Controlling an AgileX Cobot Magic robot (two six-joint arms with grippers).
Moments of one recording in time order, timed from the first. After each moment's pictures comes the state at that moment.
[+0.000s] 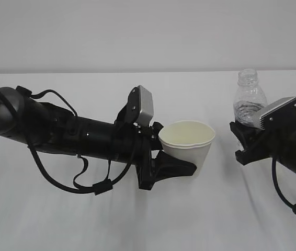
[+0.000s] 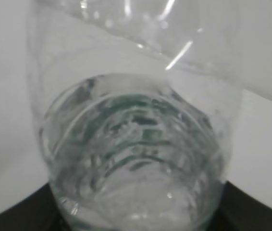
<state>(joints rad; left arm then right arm) -0.53 2.15 -1.10 1.28 -1.00 -0.69 0.08 1.97 -0.51 -0.29 -1.10 -0.26</state>
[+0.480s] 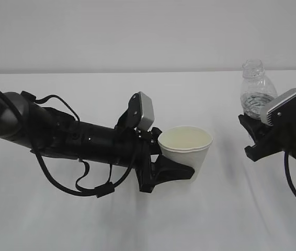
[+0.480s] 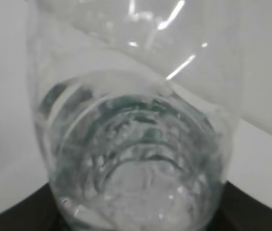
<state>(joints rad) -0.53 2.18 -1.11 1.26 -0.99 -0.69 0.08 1.81 -0.46 -0.26 -1.00 -0.36</state>
